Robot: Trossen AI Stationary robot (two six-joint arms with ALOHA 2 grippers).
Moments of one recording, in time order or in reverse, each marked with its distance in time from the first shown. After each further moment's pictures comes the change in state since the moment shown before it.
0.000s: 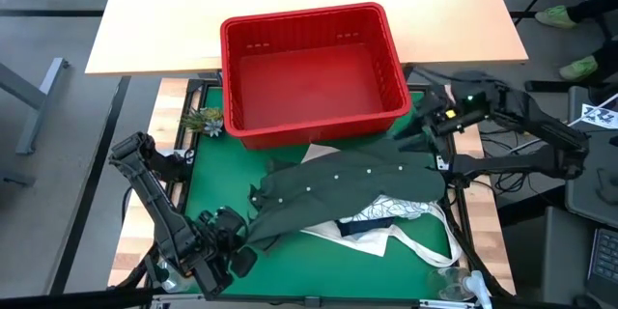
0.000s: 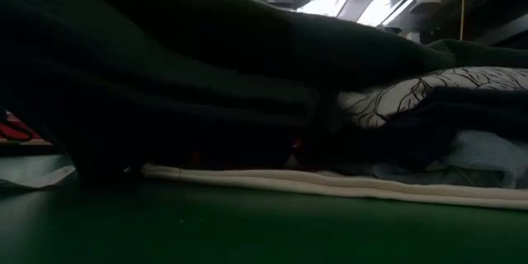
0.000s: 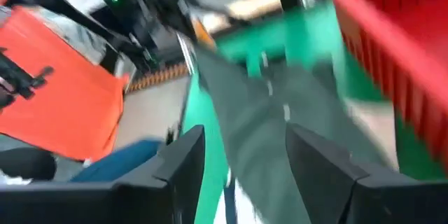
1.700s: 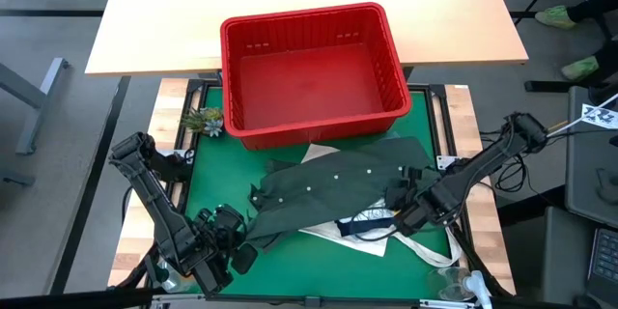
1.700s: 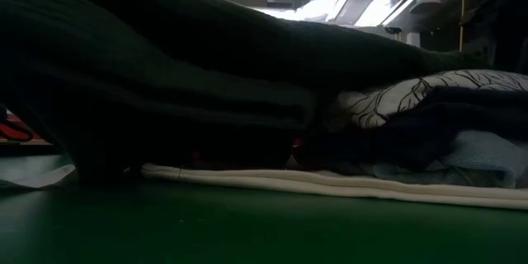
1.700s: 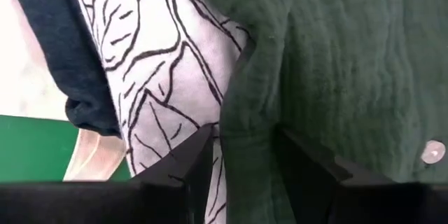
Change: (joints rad) left arm 0.000 0.000 0.000 -0.034 -0.033 -0.026; right arm 0.916 0.462 -0.305 -0.251 0.895 0.506
